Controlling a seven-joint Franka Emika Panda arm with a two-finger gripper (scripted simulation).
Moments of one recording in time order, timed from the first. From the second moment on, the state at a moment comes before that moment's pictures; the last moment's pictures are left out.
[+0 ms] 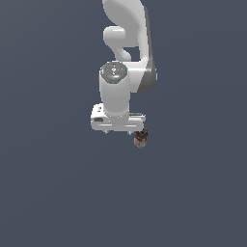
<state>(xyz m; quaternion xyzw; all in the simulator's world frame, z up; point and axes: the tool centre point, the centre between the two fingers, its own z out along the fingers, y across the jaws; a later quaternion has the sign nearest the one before) -0.003 -0.023 0.159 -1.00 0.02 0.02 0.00</state>
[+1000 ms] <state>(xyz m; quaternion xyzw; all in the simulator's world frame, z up) -0.001 -0.041 0.152 -1.00 0.00 0.02 -0.01</state>
